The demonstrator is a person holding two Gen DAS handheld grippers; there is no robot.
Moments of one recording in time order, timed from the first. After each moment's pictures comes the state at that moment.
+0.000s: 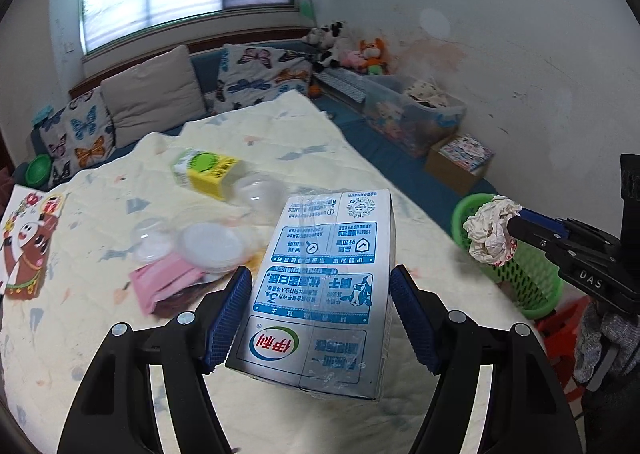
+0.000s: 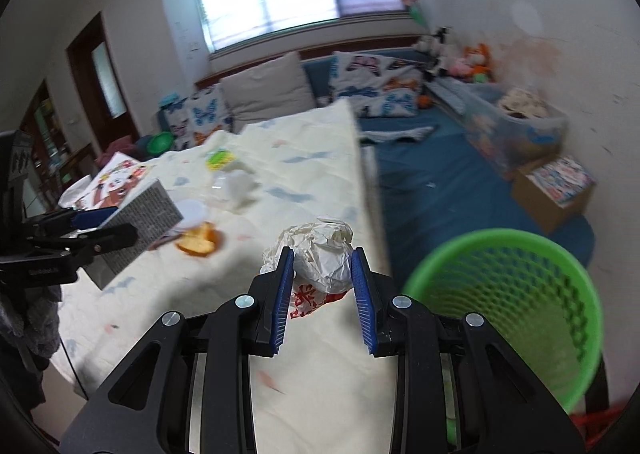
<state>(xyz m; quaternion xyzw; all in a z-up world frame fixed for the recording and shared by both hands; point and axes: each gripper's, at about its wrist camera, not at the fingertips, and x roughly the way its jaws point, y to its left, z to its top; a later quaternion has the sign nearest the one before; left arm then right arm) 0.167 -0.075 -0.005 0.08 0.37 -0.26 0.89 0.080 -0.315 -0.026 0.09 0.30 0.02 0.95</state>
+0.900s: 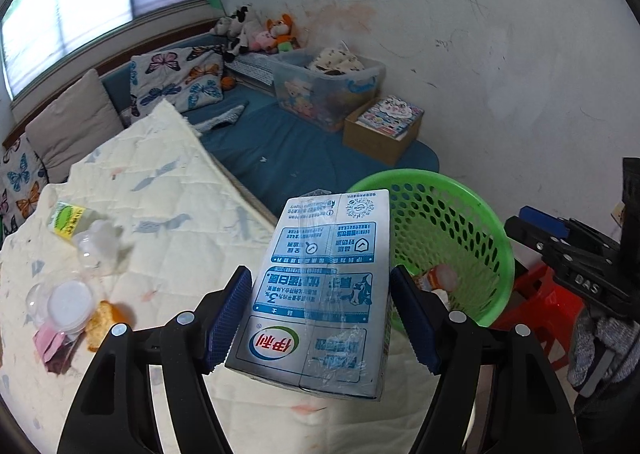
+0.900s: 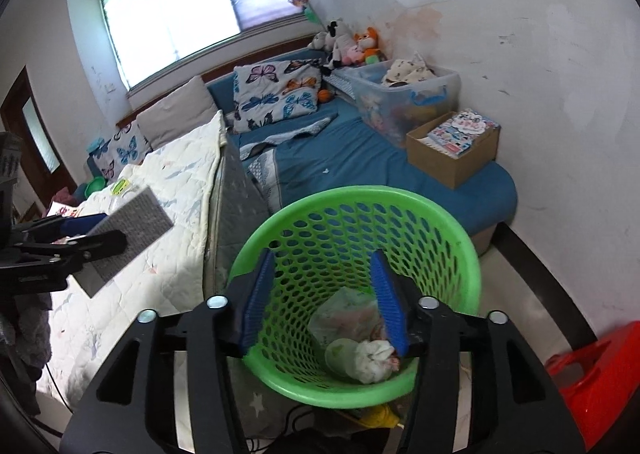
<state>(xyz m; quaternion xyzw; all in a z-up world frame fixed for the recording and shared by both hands) 0.140 -0.242 -0.022 0.15 0.38 -0.36 0.84 -0.015 -0.445 -0.054 0.16 0.30 -0.11 0.94</state>
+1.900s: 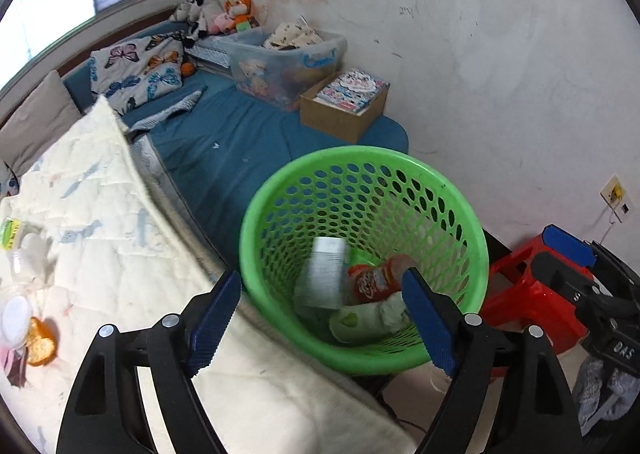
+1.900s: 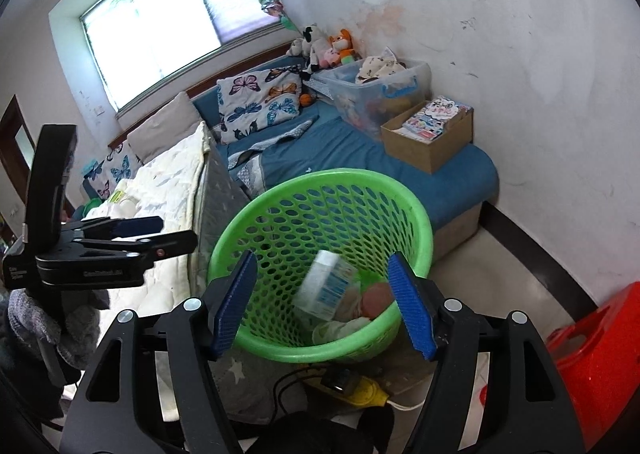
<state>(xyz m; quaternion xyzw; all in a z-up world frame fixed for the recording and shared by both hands) 0.117 -0.314 -0.053 0.17 0.40 -0.39 0.81 -0.065 -0.462 -0.059 0.19 0.28 -0.13 0.93</state>
